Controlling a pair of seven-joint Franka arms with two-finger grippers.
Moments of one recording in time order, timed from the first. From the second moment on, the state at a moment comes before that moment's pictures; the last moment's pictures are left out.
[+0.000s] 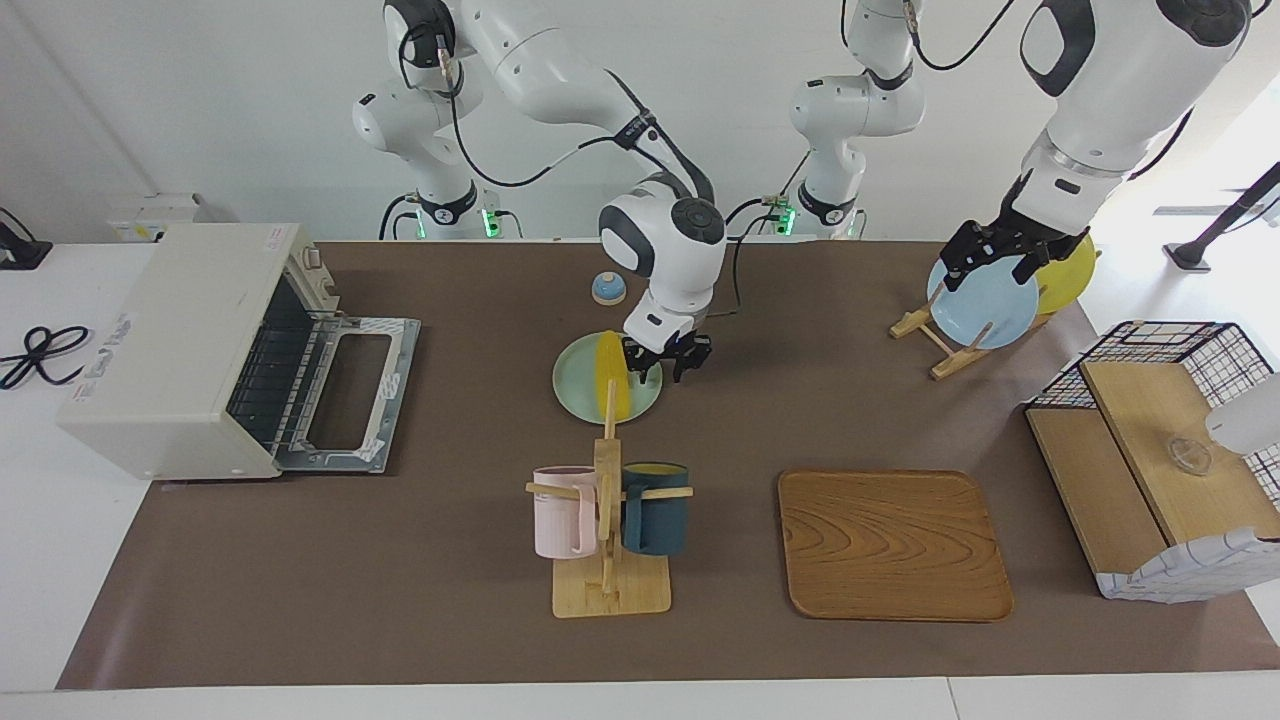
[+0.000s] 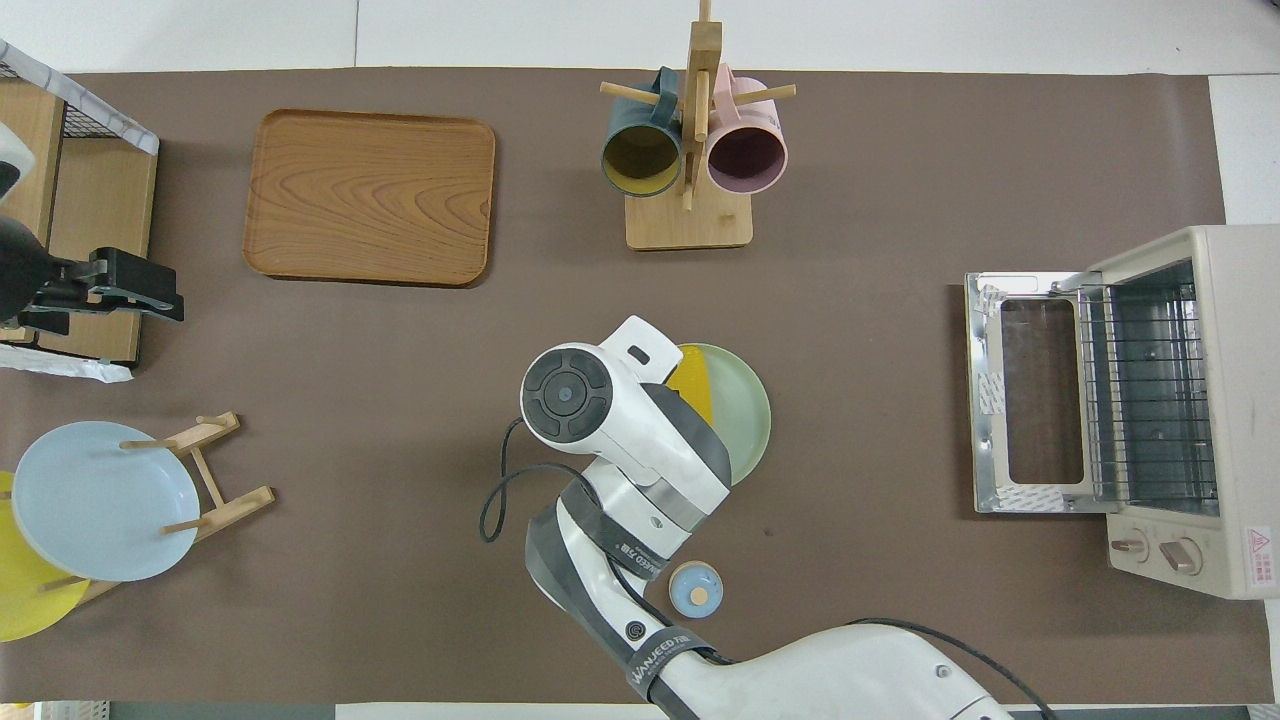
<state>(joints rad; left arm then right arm) -0.06 0.00 -0.03 -1.61 -0.01 1.56 -0.13 0.77 0.45 -0.05 -1.79 -0.08 2.16 0.70</state>
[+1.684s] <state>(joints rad) -0.06 0.00 -0.03 -1.61 -0.01 1.56 -0.13 0.17 0.11 -0.06 -1.90 -0.21 1.75 0.00</state>
